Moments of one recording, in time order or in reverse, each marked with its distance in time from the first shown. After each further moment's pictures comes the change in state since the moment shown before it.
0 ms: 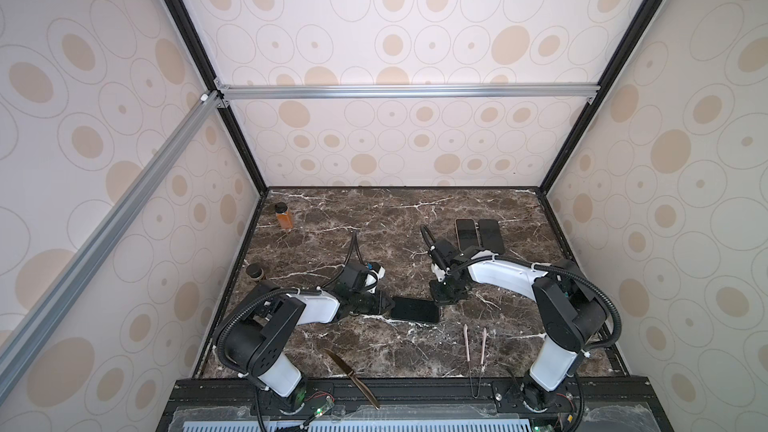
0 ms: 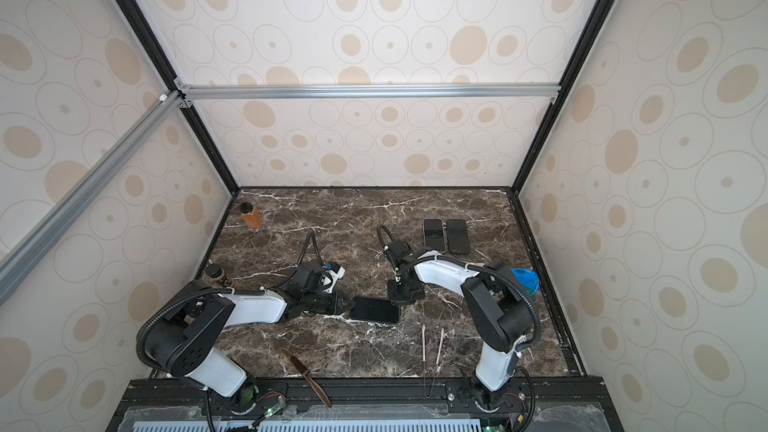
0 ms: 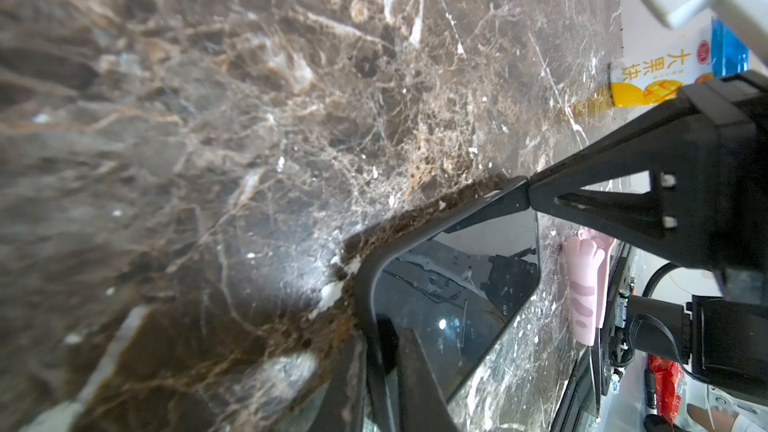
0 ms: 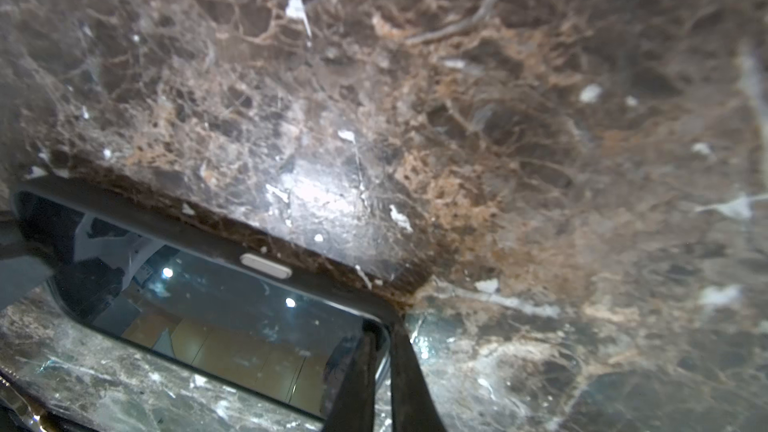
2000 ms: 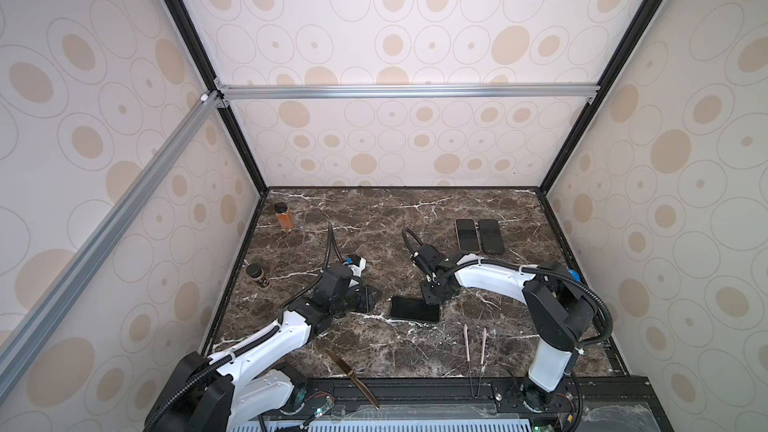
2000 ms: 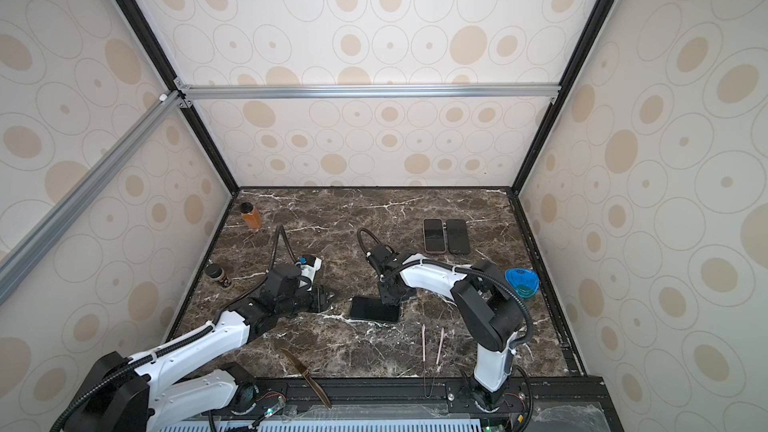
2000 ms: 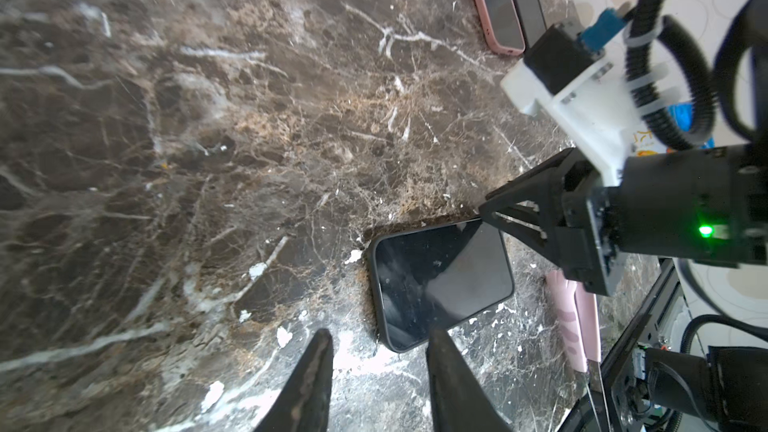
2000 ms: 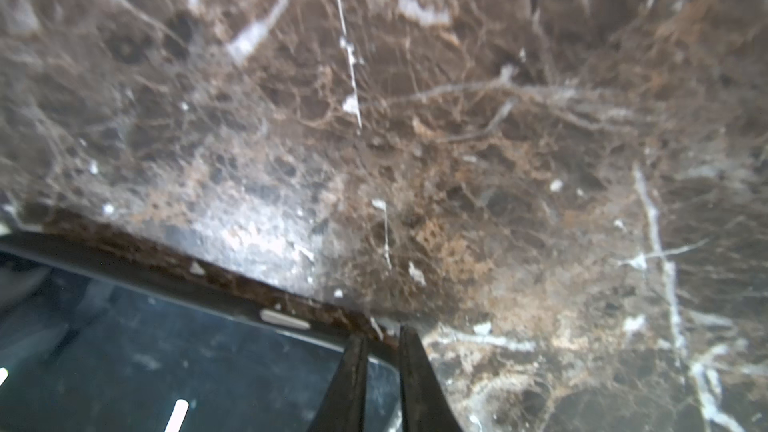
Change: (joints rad) left arm 0.000 -0.509 -0.044 -0.303 -0.278 0.003; right arm 0.115 0.039 0.064 0.017 0.256 0.003
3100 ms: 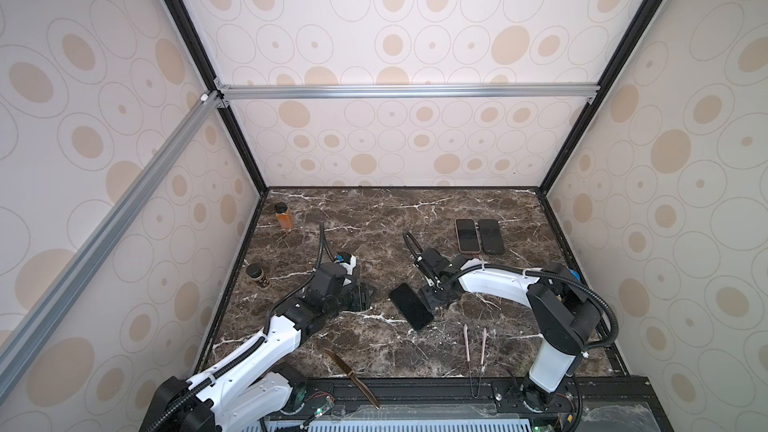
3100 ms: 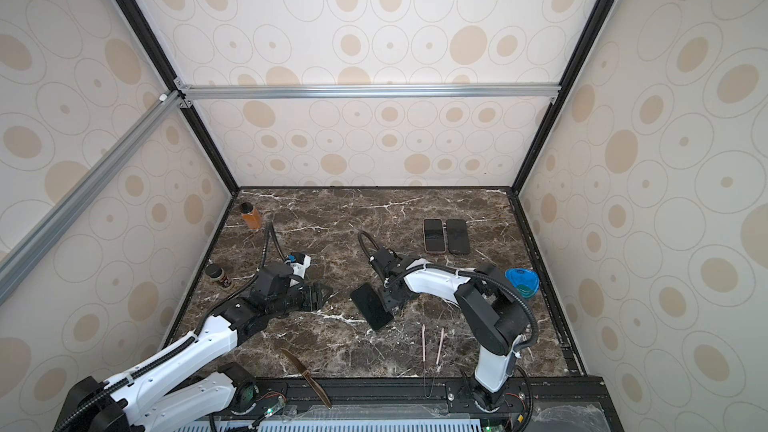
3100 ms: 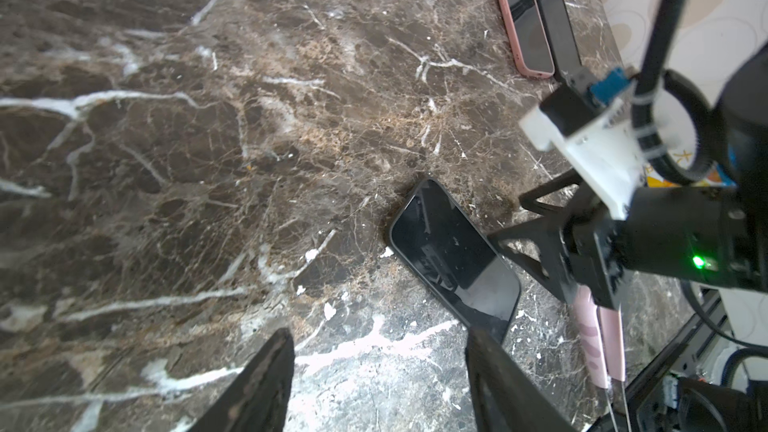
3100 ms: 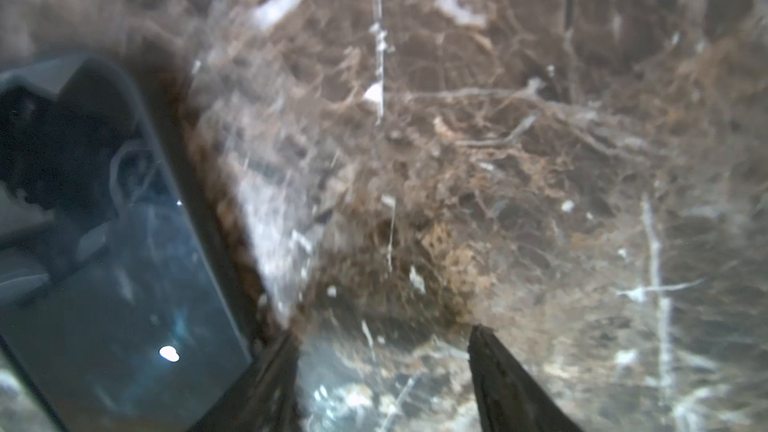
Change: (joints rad) left arm 0.017 -0.116 0.049 -0.190 -0.112 0.008; right arm 0.007 -0.077 -0.063 0.045 -0.001 -0.162
